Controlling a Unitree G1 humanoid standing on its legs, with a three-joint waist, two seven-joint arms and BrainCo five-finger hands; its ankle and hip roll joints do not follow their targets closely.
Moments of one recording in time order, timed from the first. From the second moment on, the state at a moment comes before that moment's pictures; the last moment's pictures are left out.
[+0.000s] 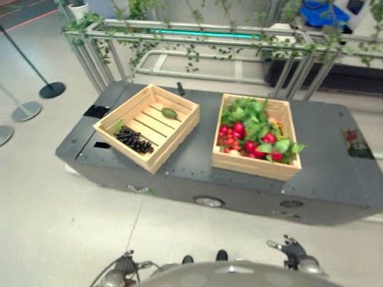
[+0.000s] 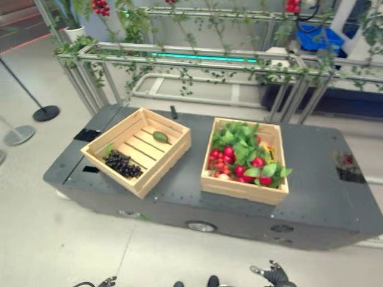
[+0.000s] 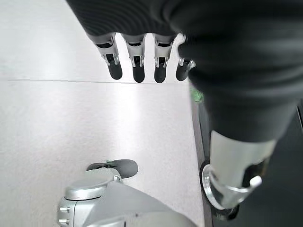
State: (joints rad) left arm 0.05 0.28 -0.15 1.26 -0.01 -0.18 0.04; right arm 0.04 -0.29 0.09 1.24 0.21 -0.15 -0.04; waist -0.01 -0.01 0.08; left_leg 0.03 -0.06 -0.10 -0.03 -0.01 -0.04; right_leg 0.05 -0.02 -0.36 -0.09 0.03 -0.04
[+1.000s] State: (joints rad) left arm -0.04 0.37 -0.15 1.23 -0.06 -0.19 0.08; right arm -0.08 -0.29 0.09 1.22 0.18 -0.15 -0.06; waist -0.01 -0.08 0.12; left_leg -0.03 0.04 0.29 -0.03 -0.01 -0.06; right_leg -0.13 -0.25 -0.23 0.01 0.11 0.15
